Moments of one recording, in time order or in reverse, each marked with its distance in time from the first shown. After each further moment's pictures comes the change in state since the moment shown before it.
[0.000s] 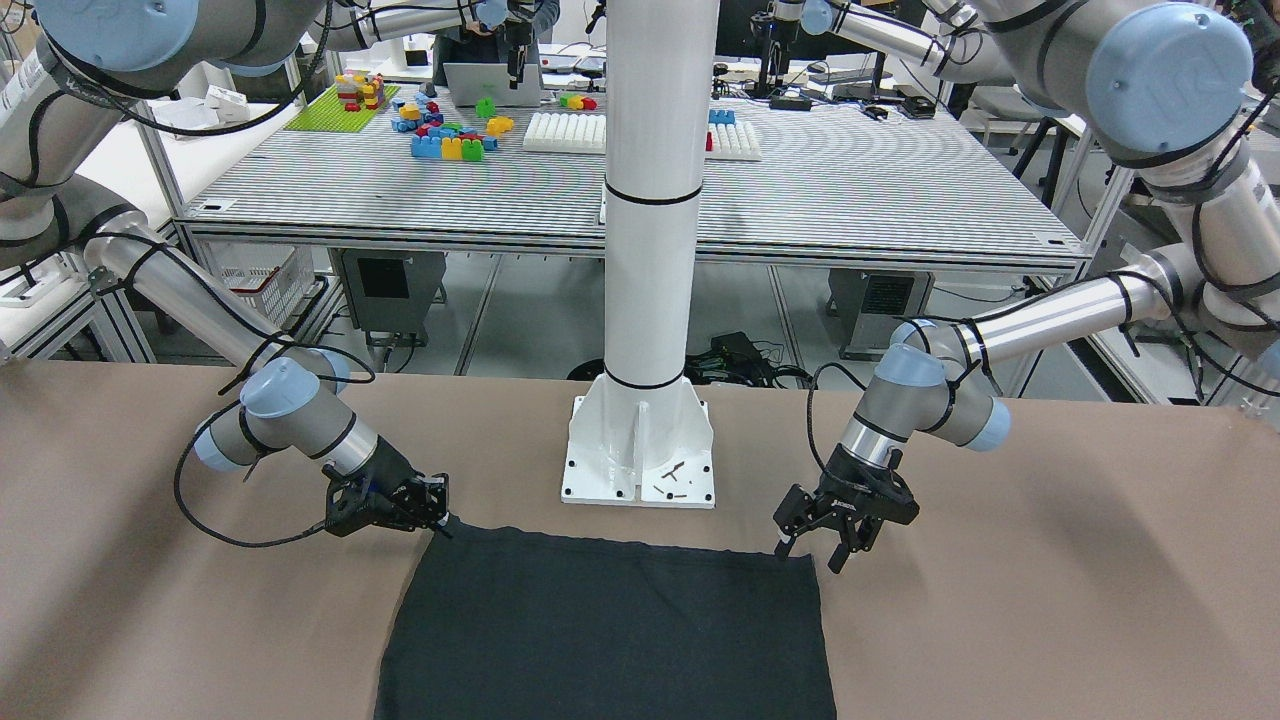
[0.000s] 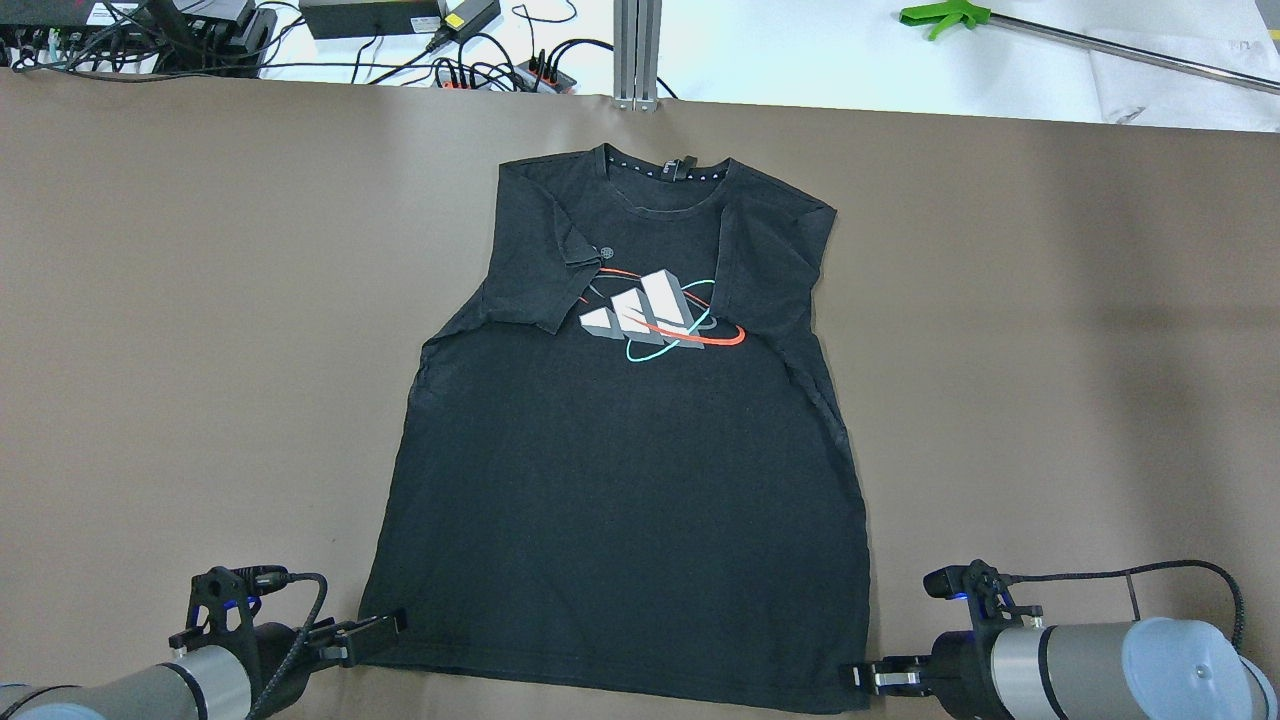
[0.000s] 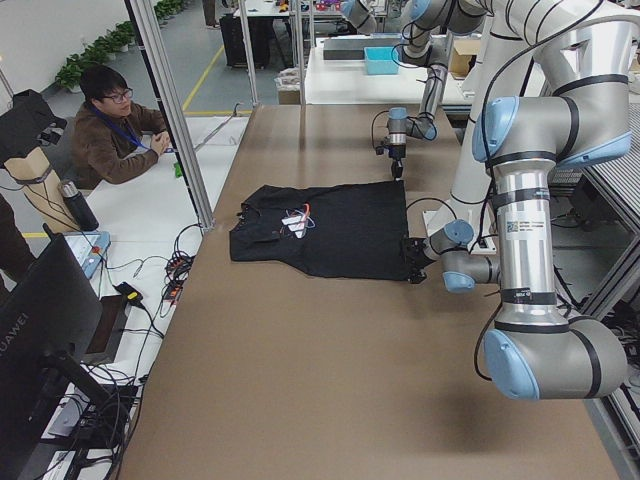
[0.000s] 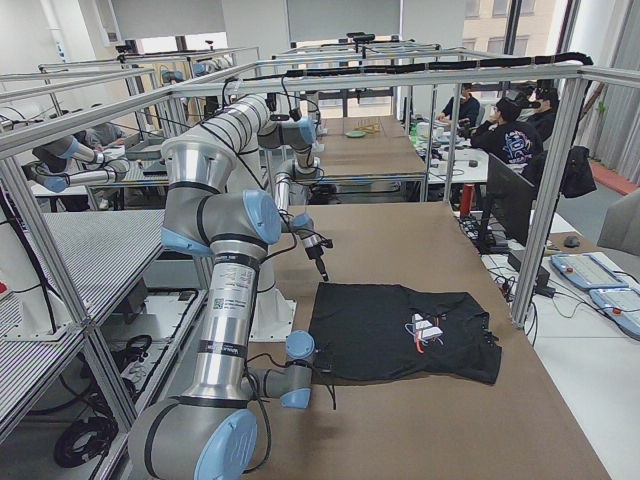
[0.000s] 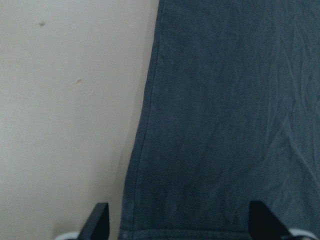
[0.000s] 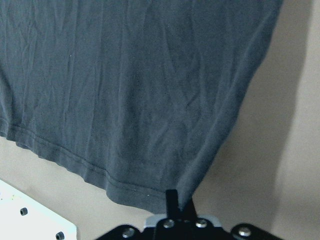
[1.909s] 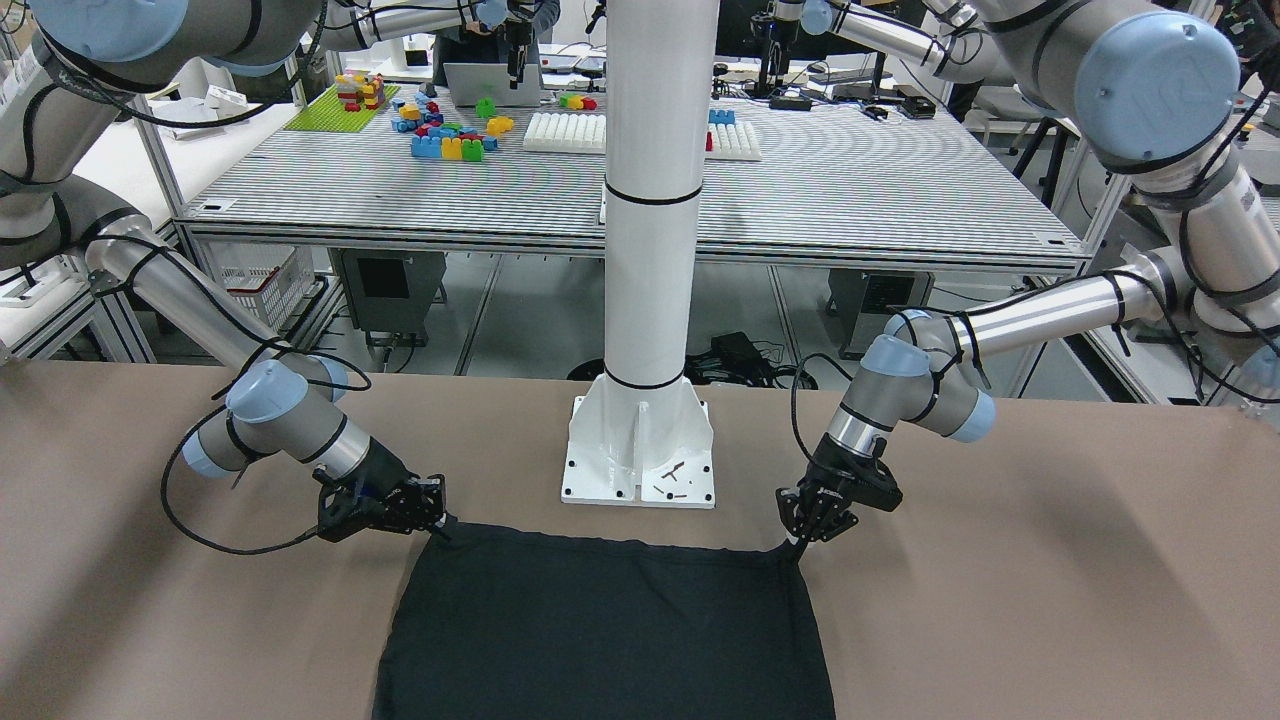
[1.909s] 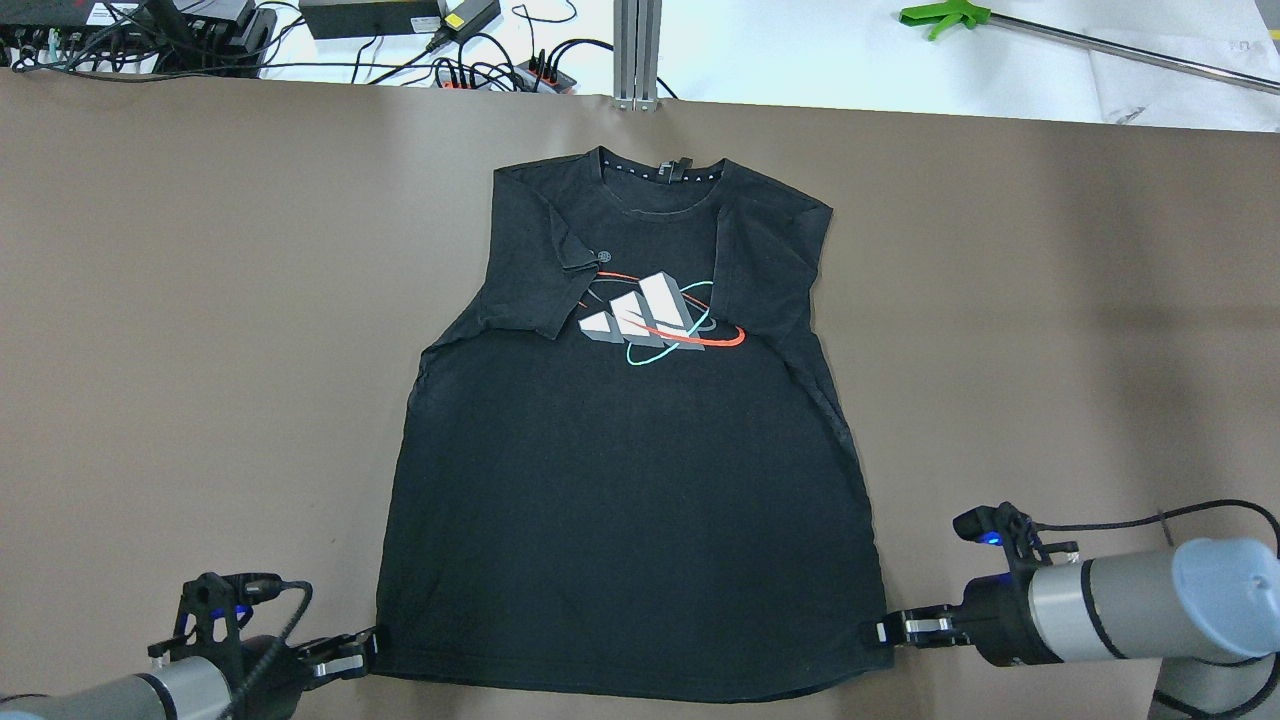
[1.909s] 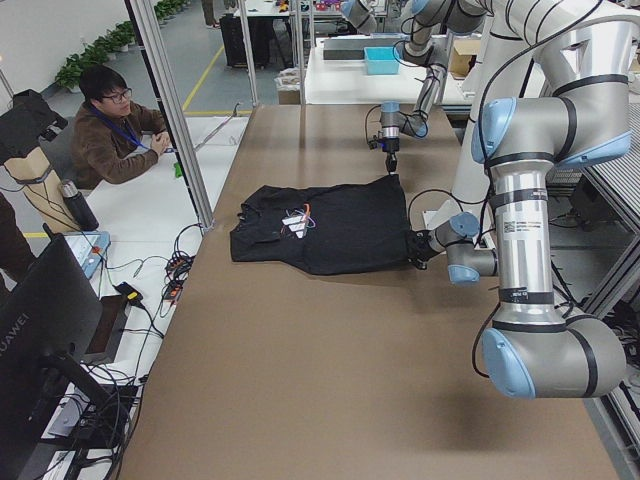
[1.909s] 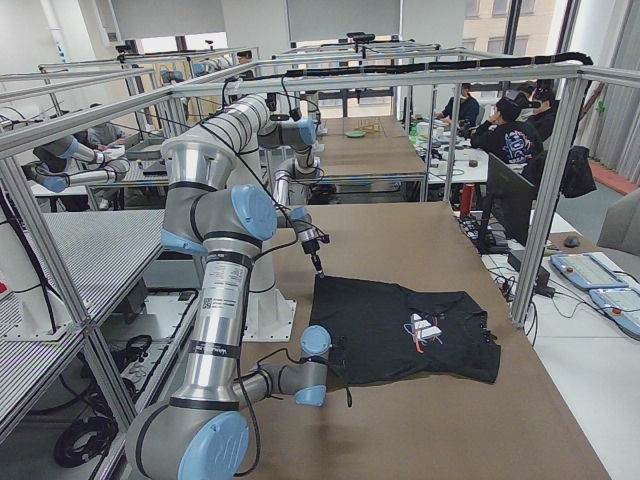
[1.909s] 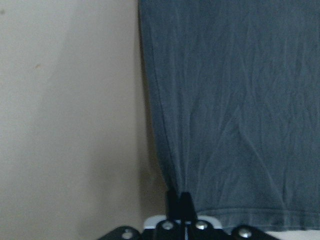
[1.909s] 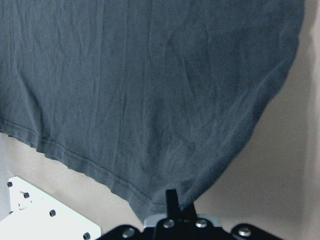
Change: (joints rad) left arm 0.013 0.020 -0.105 0.012 -0.042 0.014; right arm 0.177 0.014 0.022 0.000 0.229 -0.003
